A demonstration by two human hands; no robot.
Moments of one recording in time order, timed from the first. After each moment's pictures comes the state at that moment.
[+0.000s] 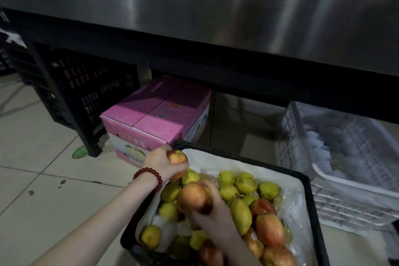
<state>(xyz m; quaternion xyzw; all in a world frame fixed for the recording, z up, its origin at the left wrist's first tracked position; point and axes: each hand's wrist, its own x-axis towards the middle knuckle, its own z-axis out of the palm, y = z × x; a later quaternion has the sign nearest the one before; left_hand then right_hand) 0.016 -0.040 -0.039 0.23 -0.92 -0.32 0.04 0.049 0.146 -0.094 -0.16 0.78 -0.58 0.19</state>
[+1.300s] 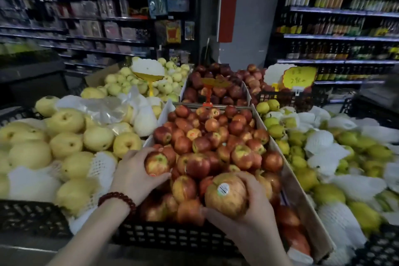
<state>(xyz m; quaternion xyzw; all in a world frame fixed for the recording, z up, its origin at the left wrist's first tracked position) -0.172 -0.056 0.487 0.07 -0.95 -0.27 0.14 -0.124 0.176 0.474 -0.06 0.85 -0.51 -0.10</state>
